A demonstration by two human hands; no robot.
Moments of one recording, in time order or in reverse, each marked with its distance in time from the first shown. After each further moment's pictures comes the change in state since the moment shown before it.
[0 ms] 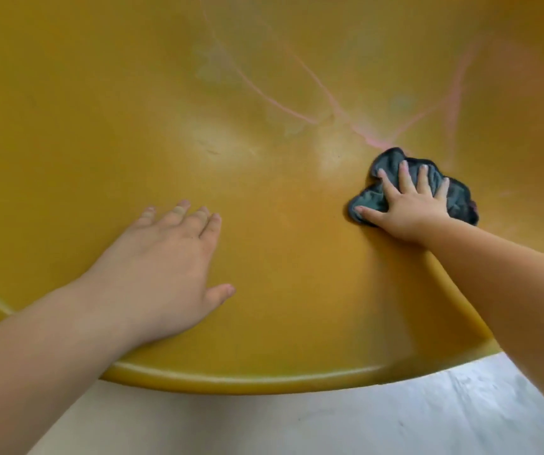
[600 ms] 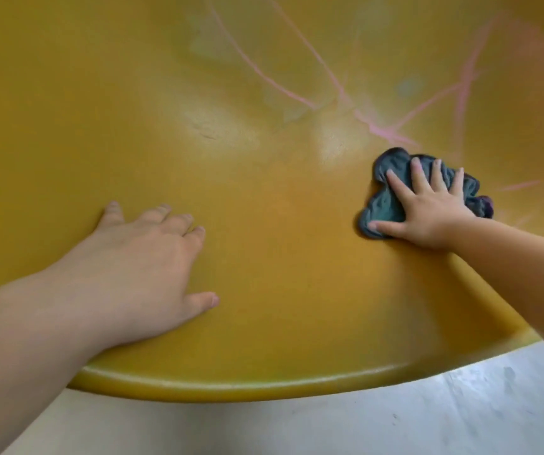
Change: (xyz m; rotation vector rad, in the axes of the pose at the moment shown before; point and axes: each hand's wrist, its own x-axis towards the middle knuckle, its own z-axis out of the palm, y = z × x) left_hand 0.005 -0.011 0.001 -0.038 -0.227 0.000; right_hand -0.013 0.020 0.005 -0.166 0.006 -0.076
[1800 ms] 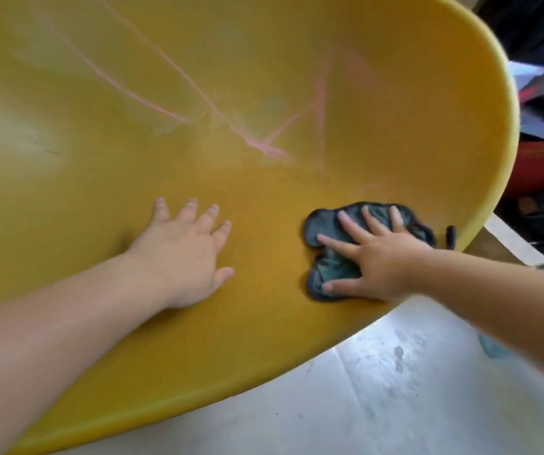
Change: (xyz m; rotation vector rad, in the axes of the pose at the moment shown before) left_hand 0.098 0.154 -0.045 0.063 0.260 0.236; right_hand -0.111 0.096 0.003 -0.169 -0.191 -0.124
